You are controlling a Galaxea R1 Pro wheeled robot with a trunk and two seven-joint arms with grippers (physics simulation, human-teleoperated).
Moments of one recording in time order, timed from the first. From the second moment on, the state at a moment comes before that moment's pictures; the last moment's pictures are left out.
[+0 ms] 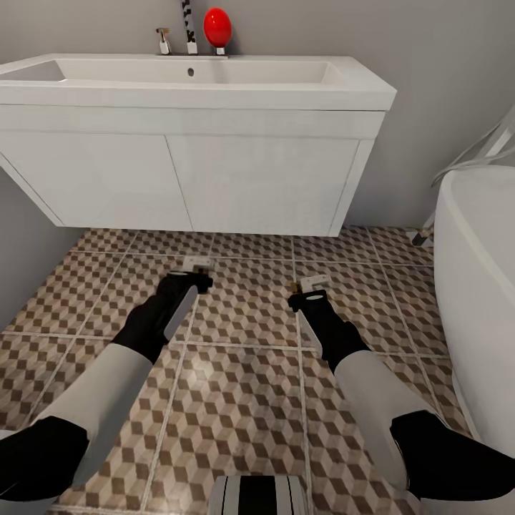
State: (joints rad) left arm -1.03 -0.02 -0.33 -0.95 0.26 0.73 0.40; right arm -1.03 0.17 0.14 -0.63 0.09 0.49 -0.25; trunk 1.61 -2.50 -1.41
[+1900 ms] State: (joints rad) left arm -0.97 -0.02 -0.39 -0.96 0.26 0.69 0.40; right arm -1.03 0.17 0.14 -0.63 0.09 0.49 -0.25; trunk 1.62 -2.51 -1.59
